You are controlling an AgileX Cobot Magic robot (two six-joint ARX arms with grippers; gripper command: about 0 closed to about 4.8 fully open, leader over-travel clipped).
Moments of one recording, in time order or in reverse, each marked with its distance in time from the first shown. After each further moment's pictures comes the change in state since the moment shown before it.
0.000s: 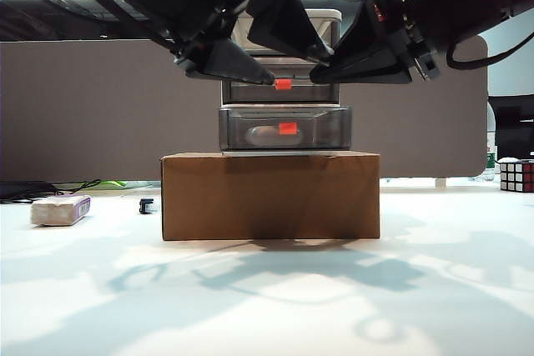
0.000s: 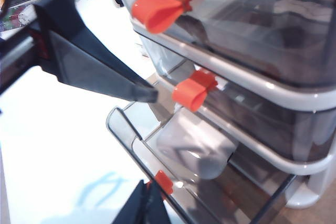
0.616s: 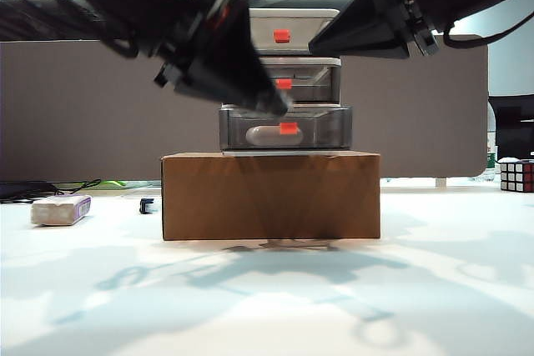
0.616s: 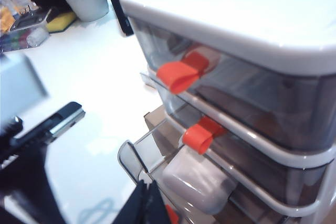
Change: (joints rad) left arm 0.000 -0.027 0.002 -0.327 0.116 0.035; right arm 0.000 -0.036 0.000 0.077 0.002 0.010
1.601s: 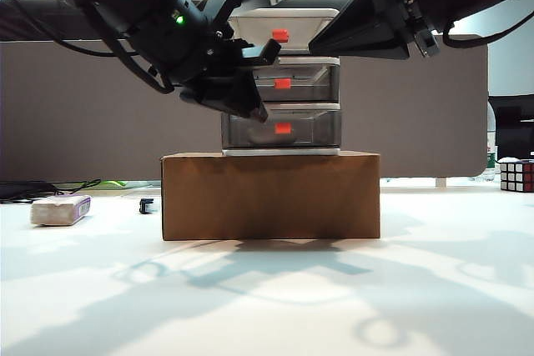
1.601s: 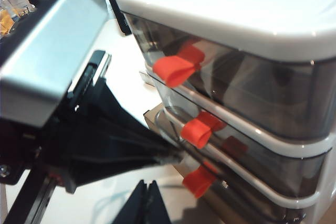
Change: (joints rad) left arm 0.013 0.116 -0.001 0.335 -0.378 0.059; right arm 0.000 0.000 0.000 -0.008 0.004 0.018
